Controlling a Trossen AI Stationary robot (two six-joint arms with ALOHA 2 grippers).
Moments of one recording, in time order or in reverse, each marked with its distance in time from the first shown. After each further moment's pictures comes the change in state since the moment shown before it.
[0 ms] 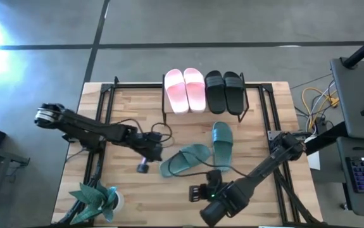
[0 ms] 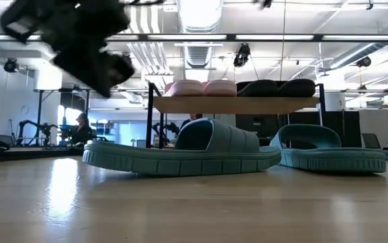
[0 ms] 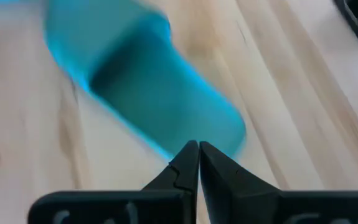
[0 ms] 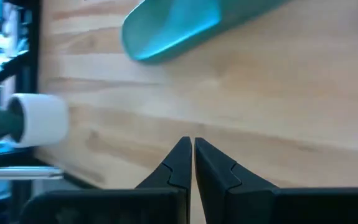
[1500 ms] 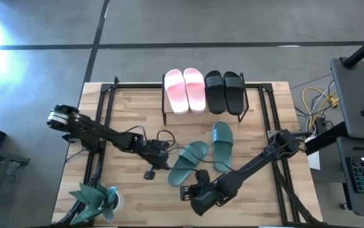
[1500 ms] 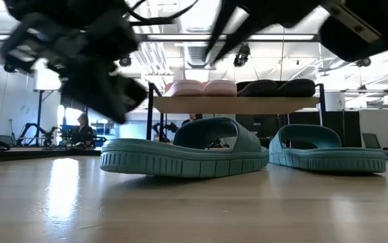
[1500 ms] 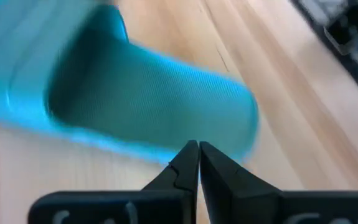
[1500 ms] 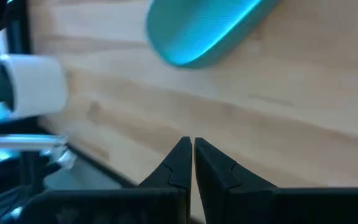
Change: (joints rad) left arm -0.028 0.191 -0.122 0.459 0.091 -0.075; right arm -0.090 0.001 -0.233 0.465 -0.173 -0.154
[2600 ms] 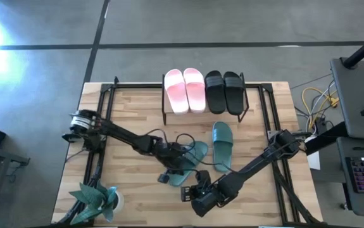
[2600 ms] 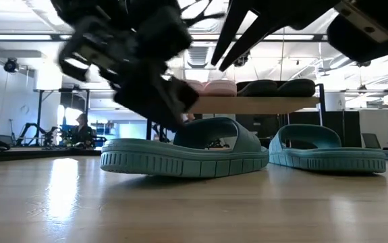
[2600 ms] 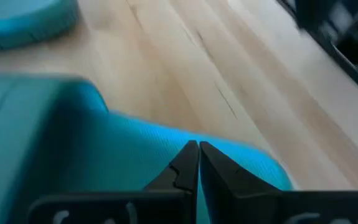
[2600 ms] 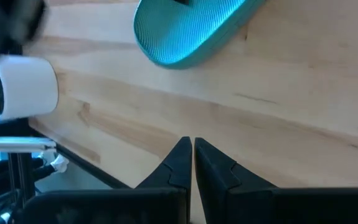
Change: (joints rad) left arm 0.016 0.286 0.285 -0.018 0.110 0.131; right arm 0.017 0.000 -0.002 -0.006 0.000 0.007
